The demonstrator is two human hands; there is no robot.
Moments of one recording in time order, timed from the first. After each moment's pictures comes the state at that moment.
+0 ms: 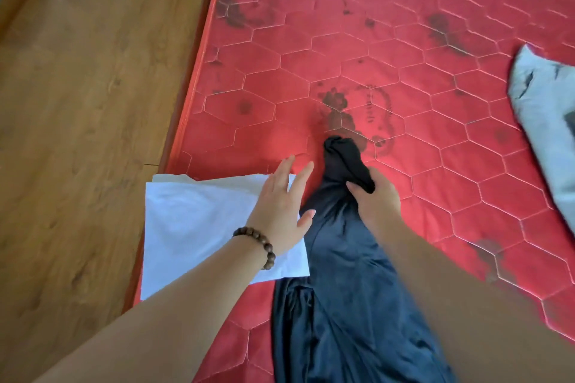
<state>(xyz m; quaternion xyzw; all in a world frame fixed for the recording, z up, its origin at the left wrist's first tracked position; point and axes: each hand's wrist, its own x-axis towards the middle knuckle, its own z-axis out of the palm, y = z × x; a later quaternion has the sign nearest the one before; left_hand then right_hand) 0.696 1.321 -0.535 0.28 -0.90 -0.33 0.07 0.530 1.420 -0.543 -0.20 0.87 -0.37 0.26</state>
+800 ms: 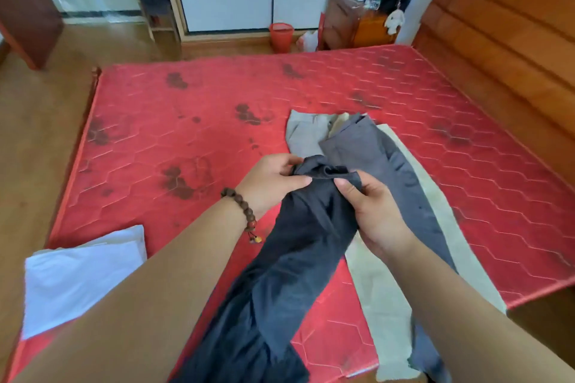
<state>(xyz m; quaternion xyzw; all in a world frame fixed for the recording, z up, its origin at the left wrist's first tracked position) 0.481 1.640 -0.194 0.18 -0.74 -0.64 0.06 0.417 1.812 -0.193 -0.14 0.66 -0.68 0.26</state>
